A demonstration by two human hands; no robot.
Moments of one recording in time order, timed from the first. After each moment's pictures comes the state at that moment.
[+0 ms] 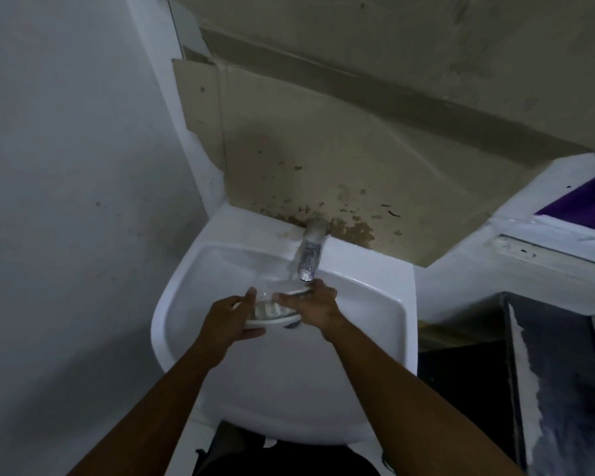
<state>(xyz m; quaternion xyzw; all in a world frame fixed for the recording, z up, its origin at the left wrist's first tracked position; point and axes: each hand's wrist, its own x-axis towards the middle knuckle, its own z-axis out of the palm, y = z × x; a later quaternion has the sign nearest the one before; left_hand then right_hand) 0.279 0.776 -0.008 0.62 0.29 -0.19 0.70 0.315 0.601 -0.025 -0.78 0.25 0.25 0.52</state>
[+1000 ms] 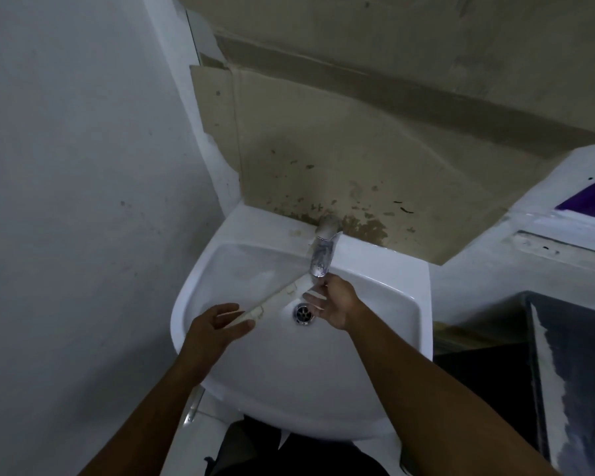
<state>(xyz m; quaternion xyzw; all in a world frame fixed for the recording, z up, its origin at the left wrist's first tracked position) 0.237 0.826 -0.007 0.75 0.23 -0.16 0.60 0.330 0.591 -0.026 -0.49 0.38 0.28 0.73</state>
